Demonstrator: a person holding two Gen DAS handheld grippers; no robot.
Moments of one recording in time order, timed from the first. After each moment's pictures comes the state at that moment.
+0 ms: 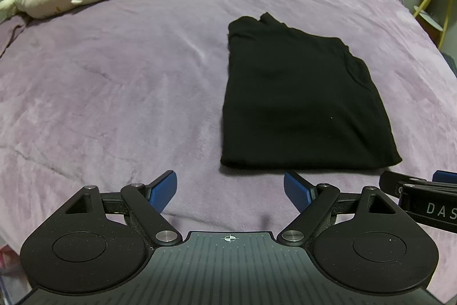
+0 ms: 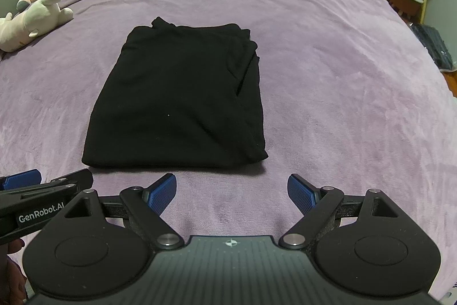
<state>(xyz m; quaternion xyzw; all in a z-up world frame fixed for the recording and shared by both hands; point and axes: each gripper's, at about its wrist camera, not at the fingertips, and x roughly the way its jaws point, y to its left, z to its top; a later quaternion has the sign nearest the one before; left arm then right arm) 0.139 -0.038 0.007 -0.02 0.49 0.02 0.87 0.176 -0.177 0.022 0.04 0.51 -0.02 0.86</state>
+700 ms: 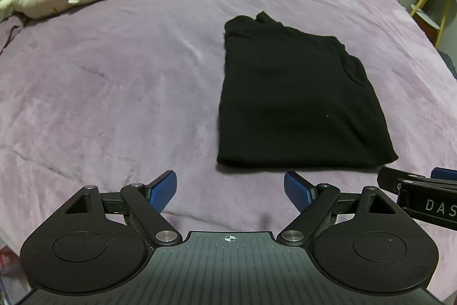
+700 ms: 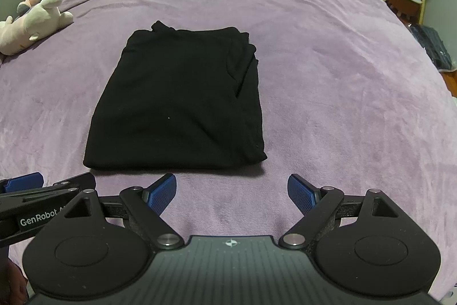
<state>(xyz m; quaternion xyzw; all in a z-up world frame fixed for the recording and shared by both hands) 0.138 -0.040 0.007 -0.01 0.49 0.01 0.87 0.174 -0.177 0.024 0.05 0.51 -0.02 0.86</state>
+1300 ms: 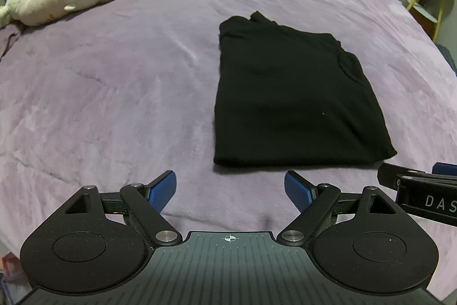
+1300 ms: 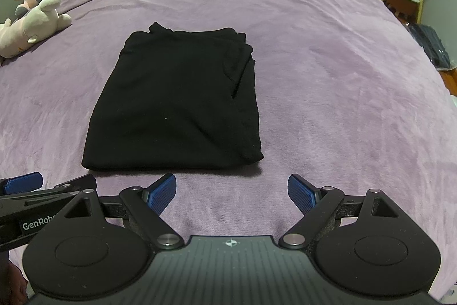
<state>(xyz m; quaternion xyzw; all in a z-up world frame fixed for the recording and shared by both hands) 0.137 -0.047 0.009 0.00 0.49 0.01 0.87 0.173 -0.180 0.024 0.05 0.50 -0.03 0.86</state>
